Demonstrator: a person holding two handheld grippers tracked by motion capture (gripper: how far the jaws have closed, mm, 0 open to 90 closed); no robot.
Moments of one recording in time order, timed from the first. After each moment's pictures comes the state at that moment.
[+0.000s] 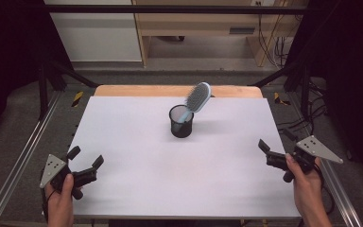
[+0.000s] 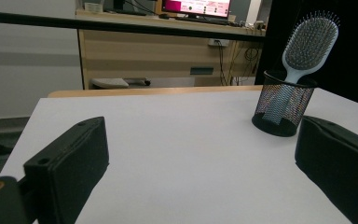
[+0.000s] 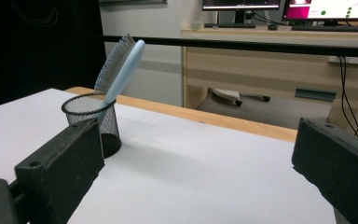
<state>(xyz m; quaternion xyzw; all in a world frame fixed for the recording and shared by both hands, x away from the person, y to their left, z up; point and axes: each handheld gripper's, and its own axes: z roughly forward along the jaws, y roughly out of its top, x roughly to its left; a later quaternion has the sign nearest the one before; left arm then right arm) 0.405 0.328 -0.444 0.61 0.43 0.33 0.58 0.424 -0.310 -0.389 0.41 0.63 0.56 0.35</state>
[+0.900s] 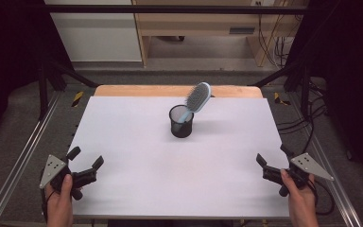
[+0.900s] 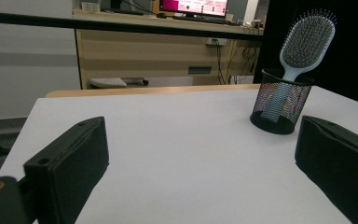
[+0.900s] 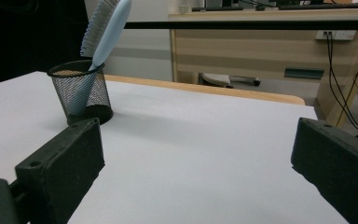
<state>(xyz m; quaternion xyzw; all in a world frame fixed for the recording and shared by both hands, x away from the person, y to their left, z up) 0.404 0.328 -0.445 0.61 0.43 0.33 0.58 0.407 -0.308 -0.439 0.44 0.62 0.55 0.35</state>
